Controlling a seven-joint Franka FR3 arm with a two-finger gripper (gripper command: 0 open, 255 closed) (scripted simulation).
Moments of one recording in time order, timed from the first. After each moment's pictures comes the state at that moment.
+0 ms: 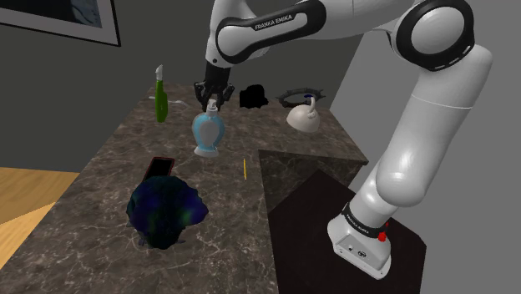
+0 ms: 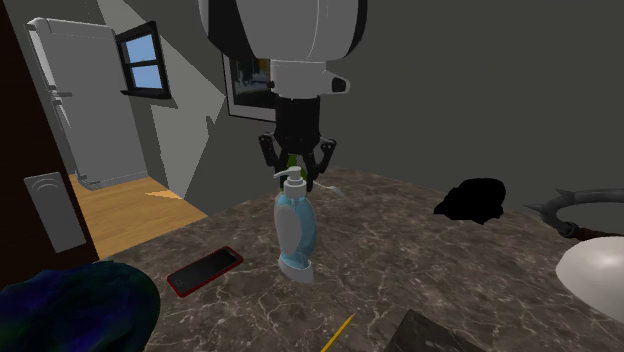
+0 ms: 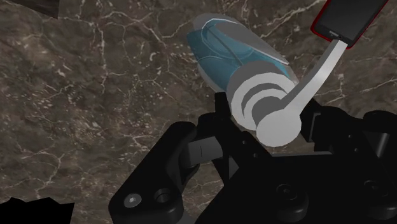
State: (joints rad) arm 0.09 0.17 0.19 -1.90 -0.02 2.17 0.54
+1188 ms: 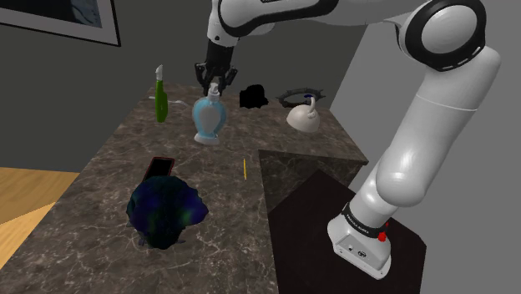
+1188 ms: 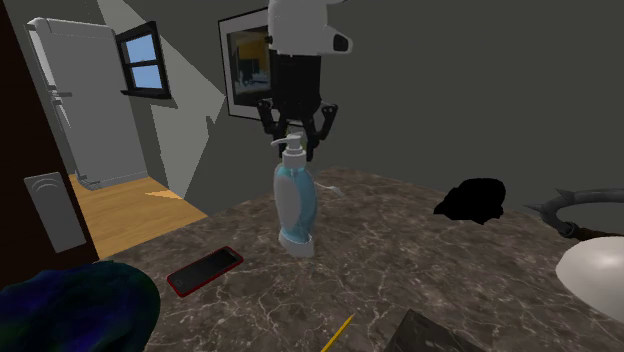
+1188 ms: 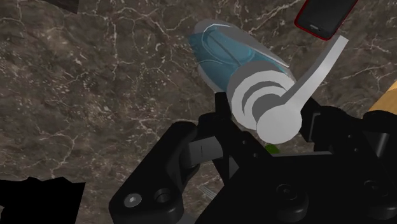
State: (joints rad) arm 0.09 0.13 0.19 -1.80 -0.01 2.02 0.53
